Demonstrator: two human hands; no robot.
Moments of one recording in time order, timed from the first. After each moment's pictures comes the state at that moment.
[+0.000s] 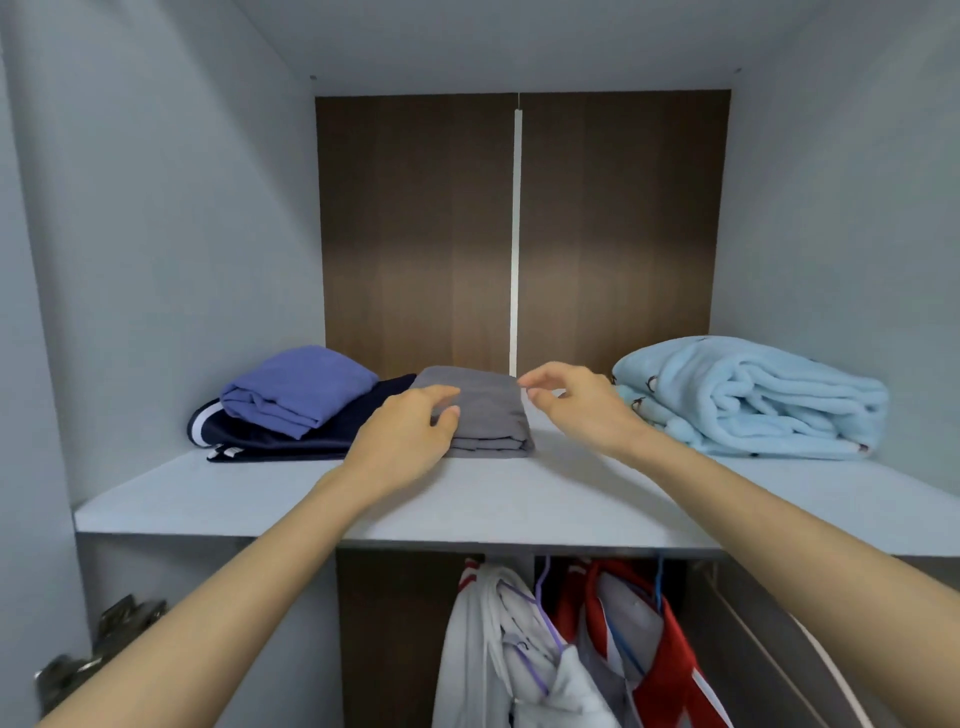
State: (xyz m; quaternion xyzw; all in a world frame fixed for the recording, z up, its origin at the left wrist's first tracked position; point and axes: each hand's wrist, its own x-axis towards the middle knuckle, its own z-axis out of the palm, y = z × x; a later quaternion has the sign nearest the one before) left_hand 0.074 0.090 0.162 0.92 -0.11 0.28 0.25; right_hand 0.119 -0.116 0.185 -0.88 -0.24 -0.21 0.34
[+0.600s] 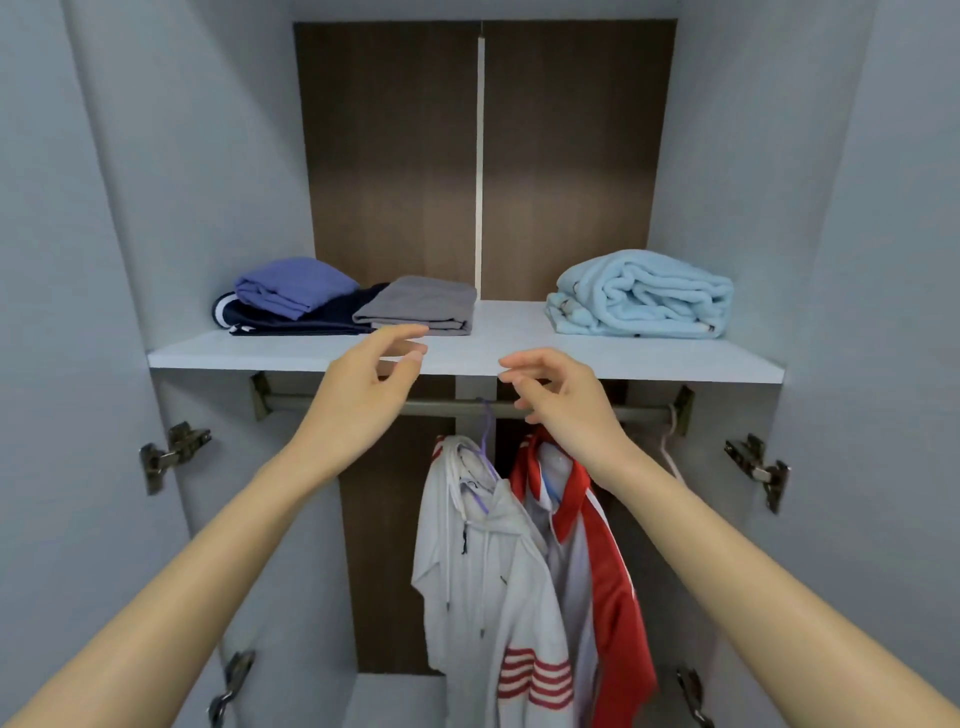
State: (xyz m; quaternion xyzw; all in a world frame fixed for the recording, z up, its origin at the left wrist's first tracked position) left_hand -0.122 0.020 0.119 0.84 -0.12 0.31 0.42; right_hand -0.084 -0.183 0.106 -0.78 -0.24 -0.17 0.56
